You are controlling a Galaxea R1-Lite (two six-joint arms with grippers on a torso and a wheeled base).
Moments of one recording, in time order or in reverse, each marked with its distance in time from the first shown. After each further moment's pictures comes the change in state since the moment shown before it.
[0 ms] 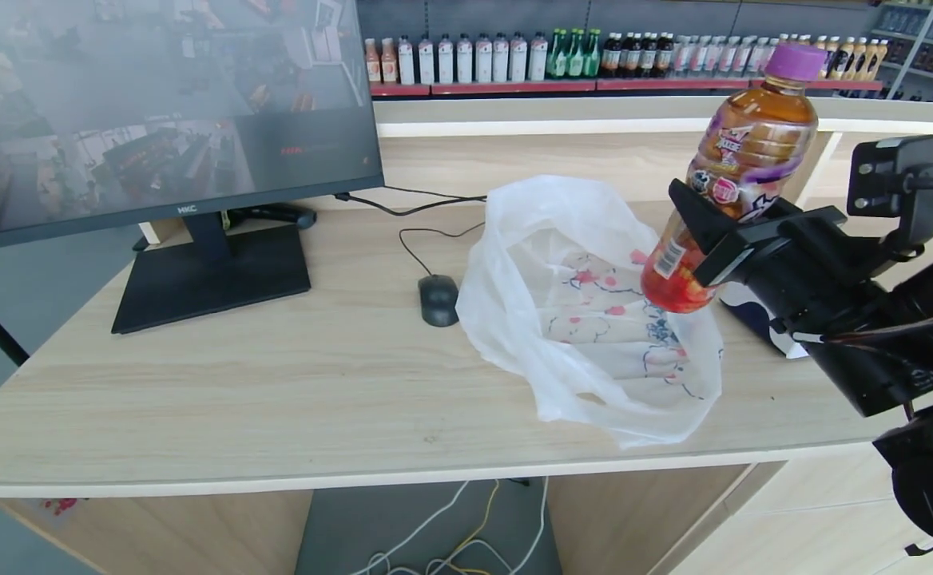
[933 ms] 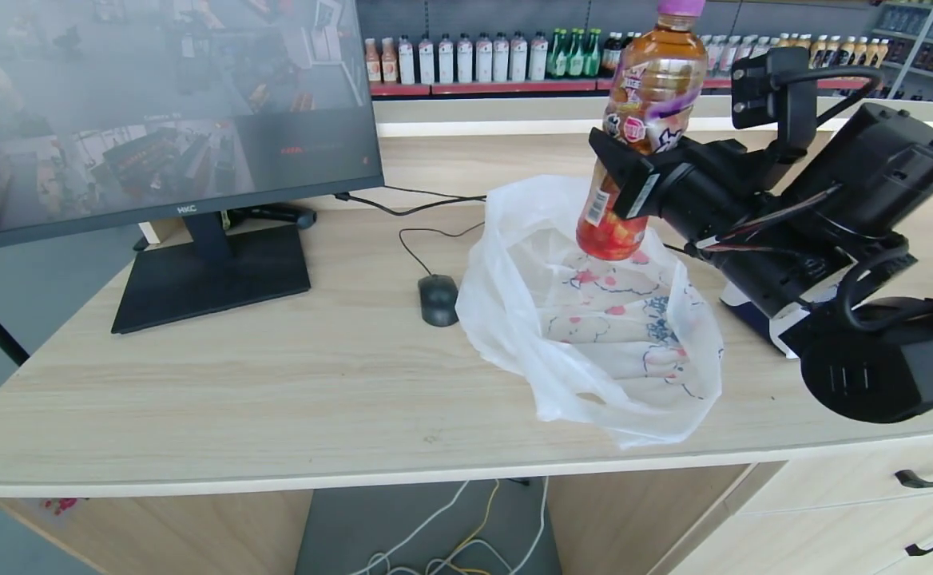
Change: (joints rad) left arm 0.001 0.000 0.000 0.000 0.000 0.000; right arm 0.071 0.117 -0.434 0.354 0.003 0.006
